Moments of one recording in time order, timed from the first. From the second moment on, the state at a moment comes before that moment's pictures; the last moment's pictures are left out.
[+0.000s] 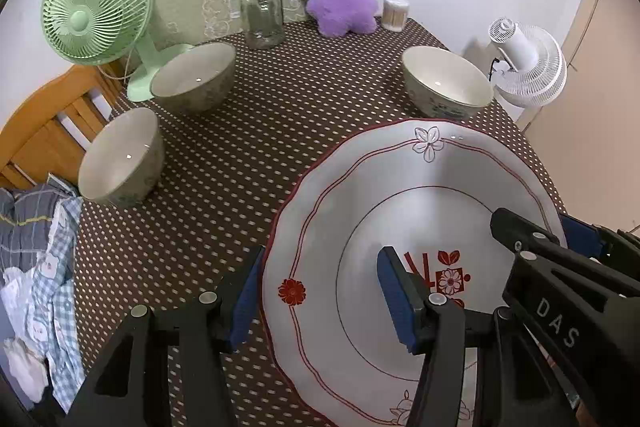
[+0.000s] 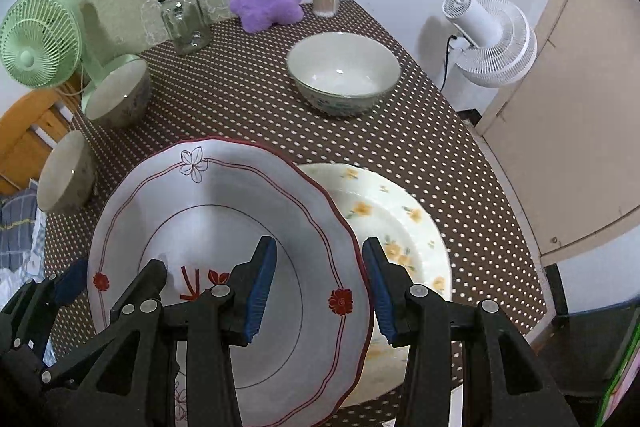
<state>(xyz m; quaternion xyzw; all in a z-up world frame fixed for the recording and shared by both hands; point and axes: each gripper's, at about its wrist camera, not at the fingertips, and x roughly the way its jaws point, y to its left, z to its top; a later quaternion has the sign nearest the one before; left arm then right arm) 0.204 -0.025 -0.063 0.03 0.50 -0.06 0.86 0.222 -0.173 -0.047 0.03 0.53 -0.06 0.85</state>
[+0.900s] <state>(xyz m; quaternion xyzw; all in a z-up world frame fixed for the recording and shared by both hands) 0.206 -0.109 -0.115 0.04 0.55 -0.03 0.83 0.232 -0.255 -0.093 0.02 0.58 -0.04 0.82</state>
